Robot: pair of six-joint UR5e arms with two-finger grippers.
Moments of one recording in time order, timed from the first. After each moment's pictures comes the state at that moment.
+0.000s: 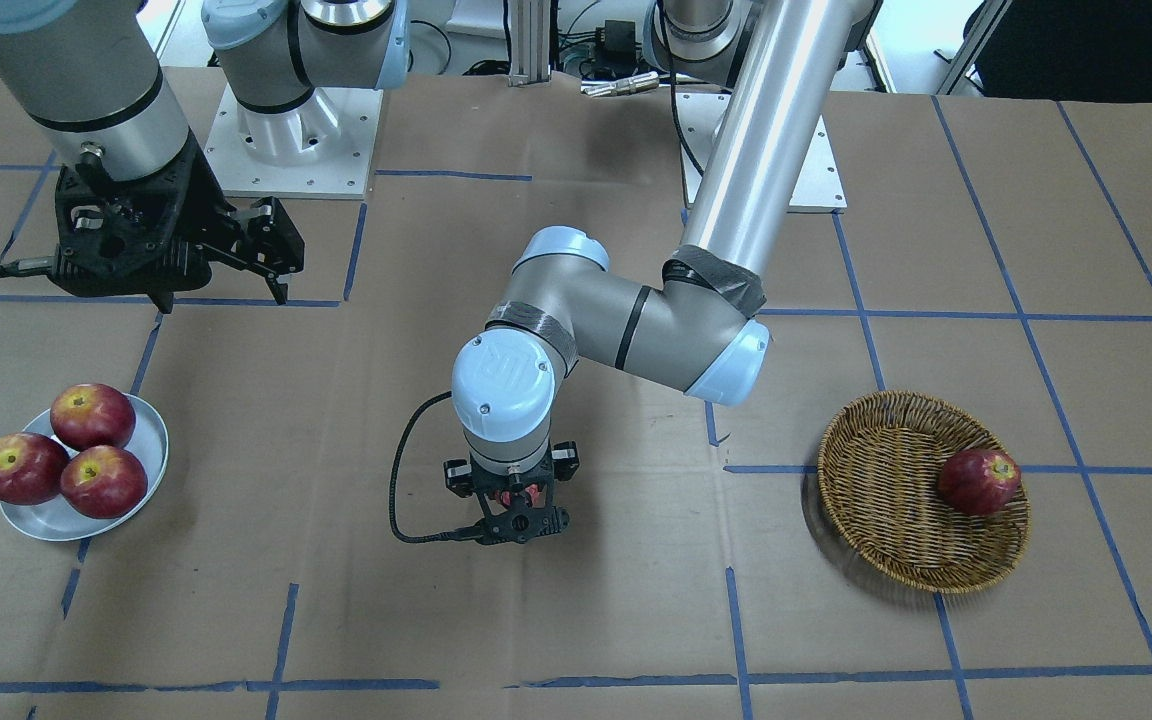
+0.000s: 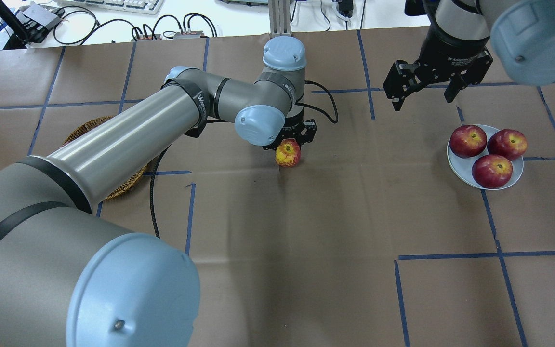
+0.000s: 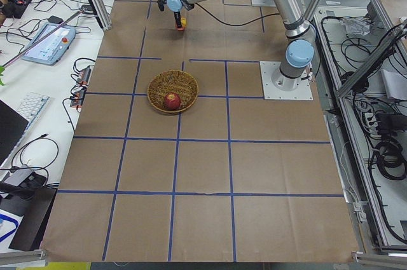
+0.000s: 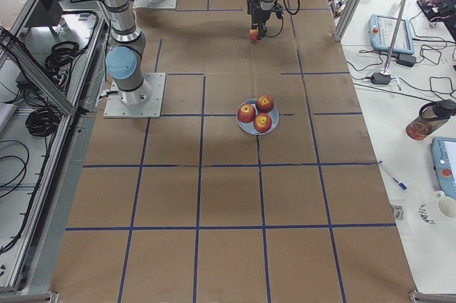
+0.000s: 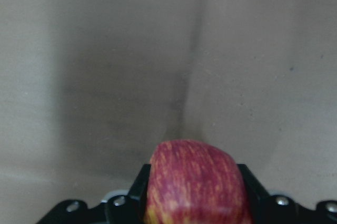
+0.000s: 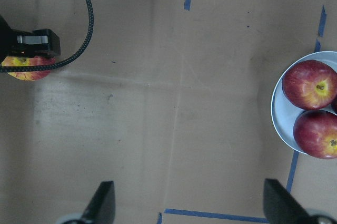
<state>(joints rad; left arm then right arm) -1.95 -2.25 -1.40 -1.14 1.55 -0.54 1.57 -1.51 1.56 -1.64 -1.58 -0.13</state>
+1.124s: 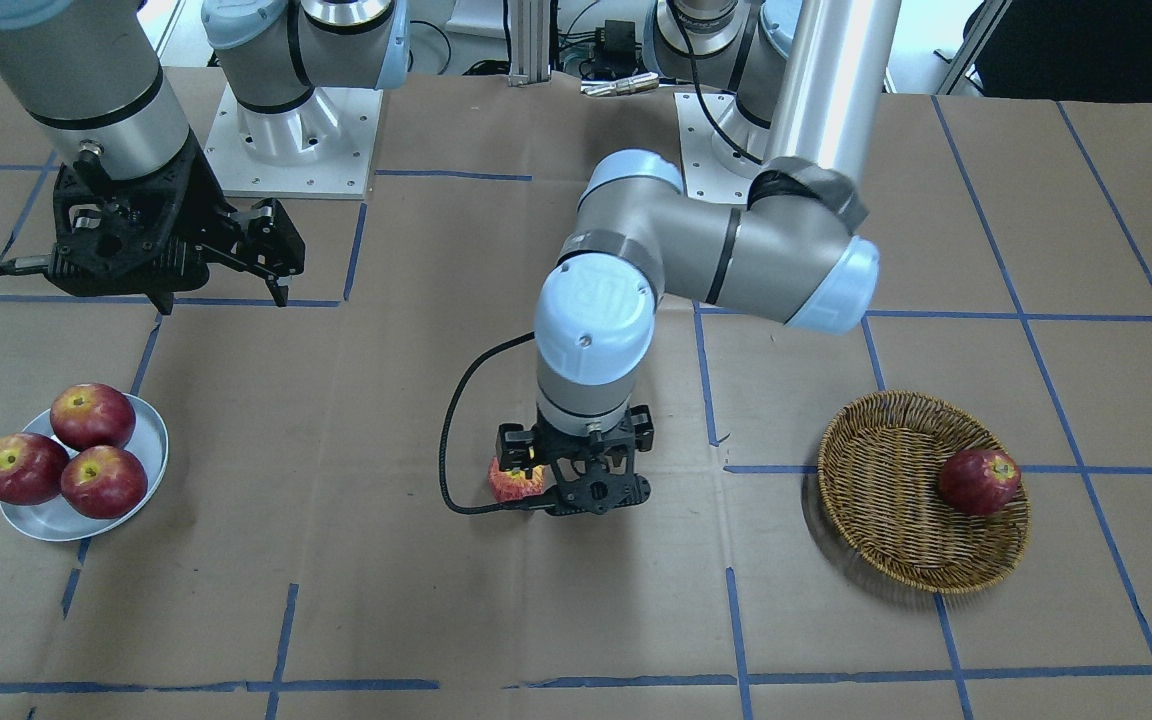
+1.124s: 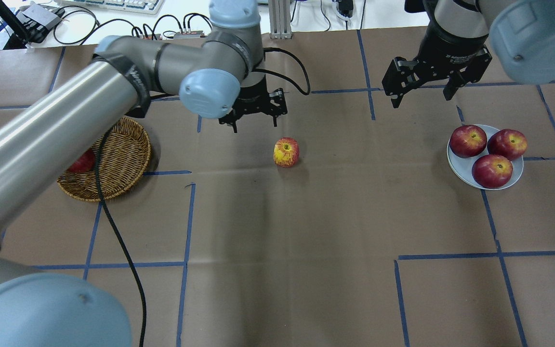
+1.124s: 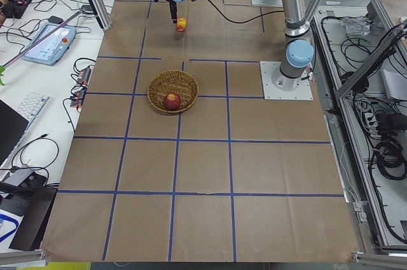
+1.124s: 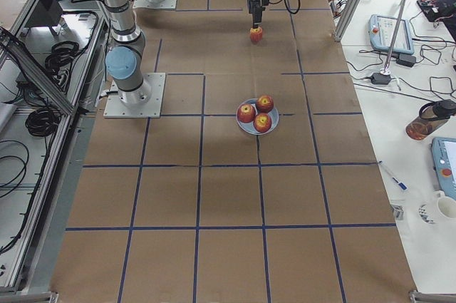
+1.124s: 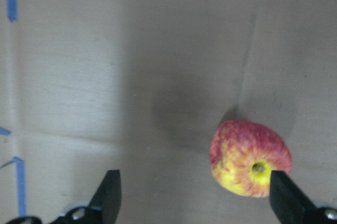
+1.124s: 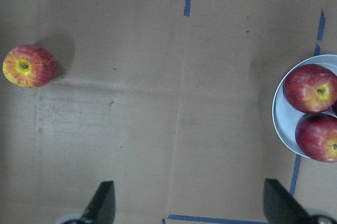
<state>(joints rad) -1.78 -1.98 -1.44 -1.33 1.57 -0.29 1.57 -1.49 1.55 -1.66 -1.58 -0.09</state>
